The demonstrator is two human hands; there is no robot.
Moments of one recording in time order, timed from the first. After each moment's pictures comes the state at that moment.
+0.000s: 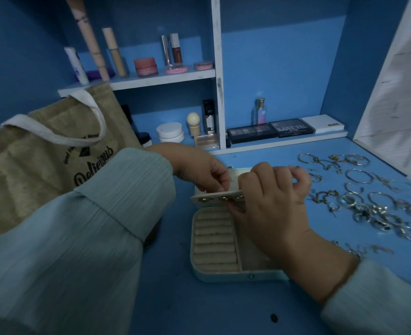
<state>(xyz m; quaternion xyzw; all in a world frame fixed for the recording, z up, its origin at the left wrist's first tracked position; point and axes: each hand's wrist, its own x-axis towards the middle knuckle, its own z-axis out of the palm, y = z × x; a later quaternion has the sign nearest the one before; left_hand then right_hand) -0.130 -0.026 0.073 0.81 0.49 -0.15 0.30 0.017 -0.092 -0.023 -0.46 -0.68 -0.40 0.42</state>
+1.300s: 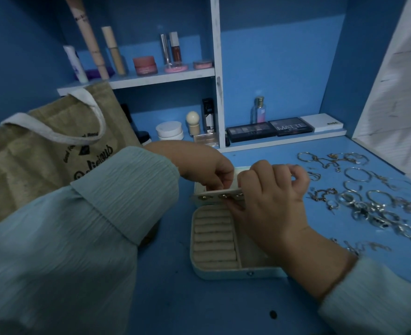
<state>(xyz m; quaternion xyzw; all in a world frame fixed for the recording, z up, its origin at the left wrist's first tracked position) -0.122 -0.031 0.078 0.86 0.46 -0.19 0.12 0.017 -0.092 -0.023 -0.46 -0.68 -0.40 0.41</state>
